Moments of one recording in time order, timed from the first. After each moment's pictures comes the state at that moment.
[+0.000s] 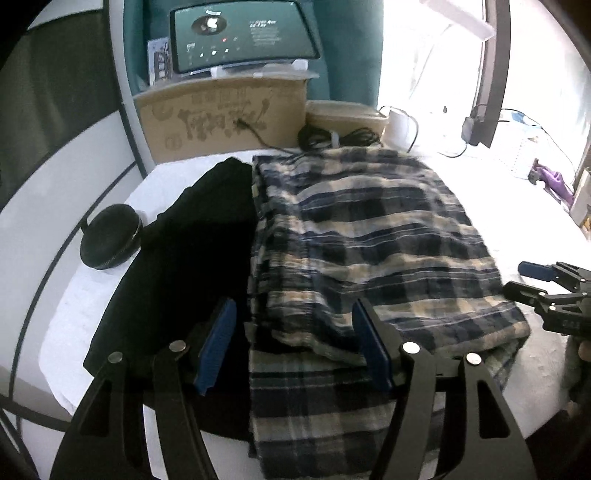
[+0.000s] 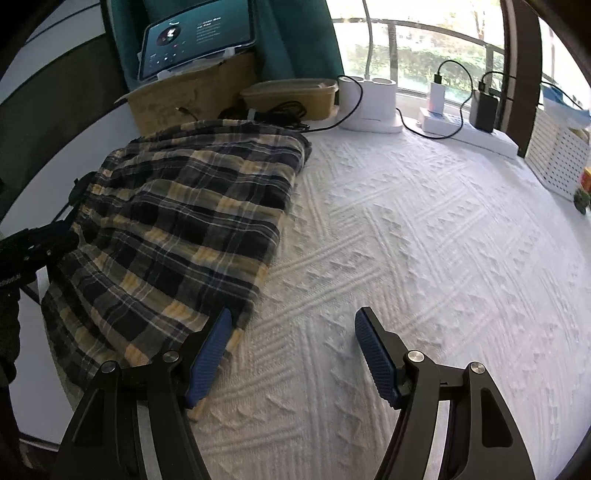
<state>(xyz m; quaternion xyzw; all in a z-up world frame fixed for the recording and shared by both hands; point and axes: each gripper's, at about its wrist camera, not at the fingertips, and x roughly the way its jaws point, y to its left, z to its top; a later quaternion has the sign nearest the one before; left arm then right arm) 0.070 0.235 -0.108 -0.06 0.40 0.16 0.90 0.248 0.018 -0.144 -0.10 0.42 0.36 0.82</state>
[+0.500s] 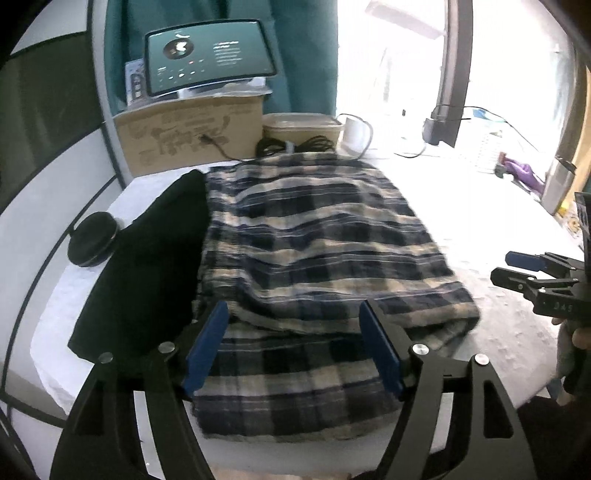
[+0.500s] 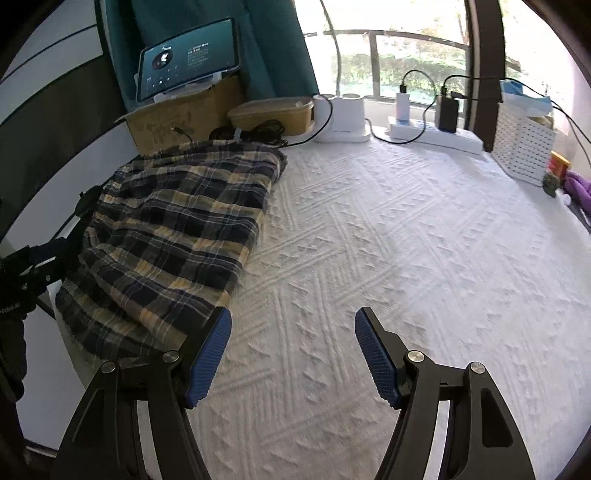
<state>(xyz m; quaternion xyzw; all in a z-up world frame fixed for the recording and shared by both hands) 0.052 0.182 -0.098 -0.05 0.38 0.12 0.91 0.222 -0.030 -0.122 -0.08 0.40 0.34 0.84</state>
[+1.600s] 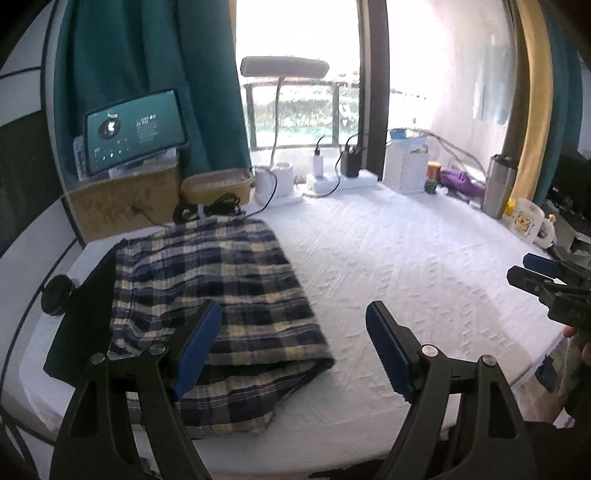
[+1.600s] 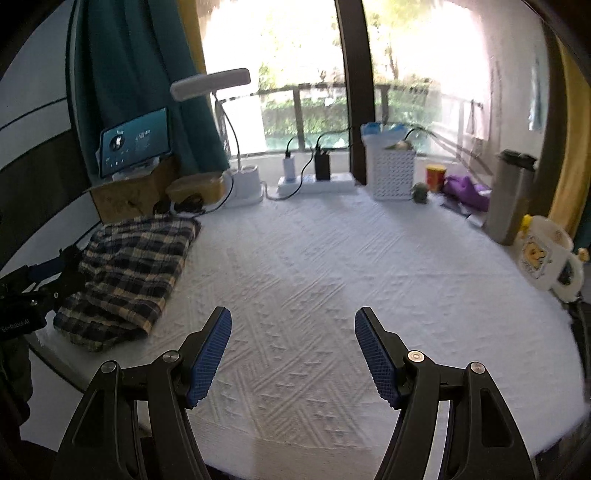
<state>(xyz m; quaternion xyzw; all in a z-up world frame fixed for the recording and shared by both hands) 0.058 0.049 -0.047 -0.01 0.31 0.07 0.95 0.165 -0.188 -0.055 -0.02 0.31 0.23 0.92</state>
